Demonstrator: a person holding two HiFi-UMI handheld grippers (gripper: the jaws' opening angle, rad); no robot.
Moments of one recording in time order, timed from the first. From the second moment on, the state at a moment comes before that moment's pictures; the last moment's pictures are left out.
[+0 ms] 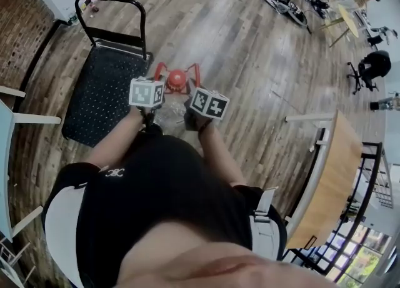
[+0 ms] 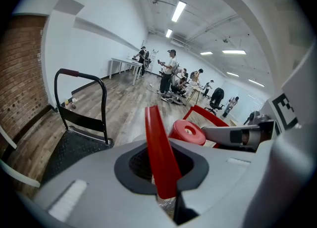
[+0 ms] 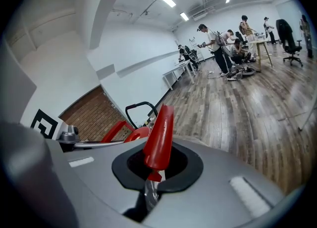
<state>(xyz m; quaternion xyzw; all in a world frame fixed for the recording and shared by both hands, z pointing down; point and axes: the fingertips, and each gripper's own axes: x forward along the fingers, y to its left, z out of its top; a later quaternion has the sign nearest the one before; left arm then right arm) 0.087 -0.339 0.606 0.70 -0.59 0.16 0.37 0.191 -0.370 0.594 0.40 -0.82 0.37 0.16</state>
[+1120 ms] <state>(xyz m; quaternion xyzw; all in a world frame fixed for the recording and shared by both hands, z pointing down) -0.168 -0.449 0.655 0.45 -0.75 0.07 0.48 -0.112 -0.535 0.651 0.08 -0.87 0.31 0.36</state>
